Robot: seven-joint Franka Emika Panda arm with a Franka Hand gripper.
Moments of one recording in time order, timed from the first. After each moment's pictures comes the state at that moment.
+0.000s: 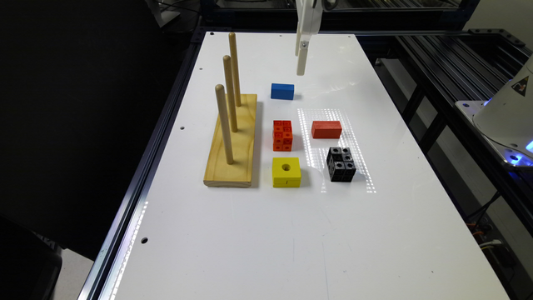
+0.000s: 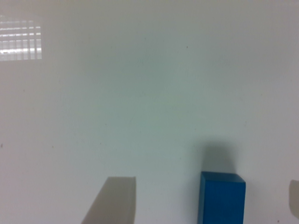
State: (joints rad) arm -0.31 0.16 0.01 -2.41 -0.01 2.59 0.50
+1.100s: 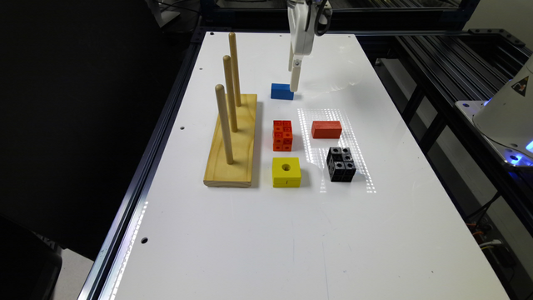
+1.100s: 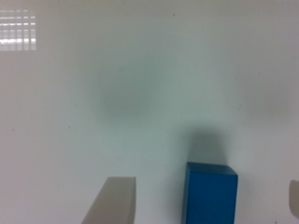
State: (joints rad) arm -0.31 0.27 0.03 -2.39 -0.01 2.67 0.51
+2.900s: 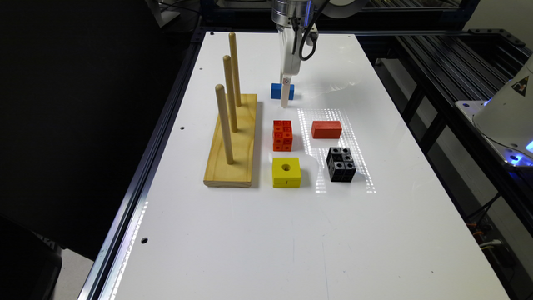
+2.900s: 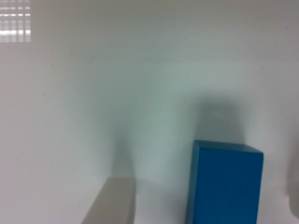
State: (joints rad) arm -0.31 0.40 0.04 -2.32 -0.01 2.74 0.51
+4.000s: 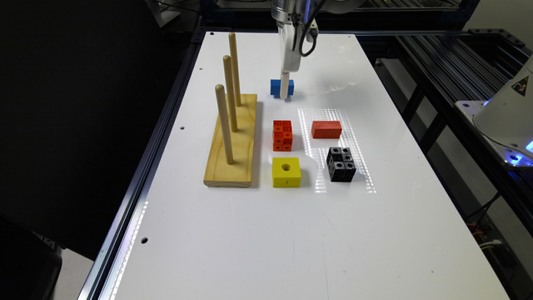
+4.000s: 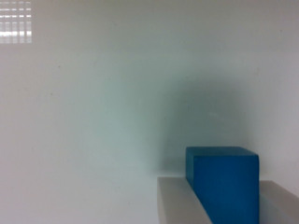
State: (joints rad) arm -0.31 0.36 0.04 -2.32 -0.01 2.70 0.51
